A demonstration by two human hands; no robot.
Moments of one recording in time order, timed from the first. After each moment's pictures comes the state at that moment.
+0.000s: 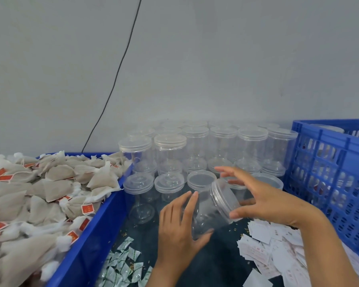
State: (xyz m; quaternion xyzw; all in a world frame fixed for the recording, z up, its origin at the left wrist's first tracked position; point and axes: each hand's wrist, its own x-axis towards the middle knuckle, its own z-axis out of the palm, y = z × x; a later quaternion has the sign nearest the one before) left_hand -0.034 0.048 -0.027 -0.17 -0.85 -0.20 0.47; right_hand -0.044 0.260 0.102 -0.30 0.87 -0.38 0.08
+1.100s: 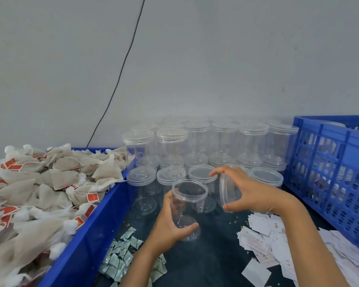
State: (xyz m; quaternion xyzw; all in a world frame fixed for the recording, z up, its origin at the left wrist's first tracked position) left_hand -0.039 0.013 -0.041 -0.14 -0.80 -0.58 0.12; right_hand -0.059 0.248 0.086 -0.28 0.91 -0.29 0.08
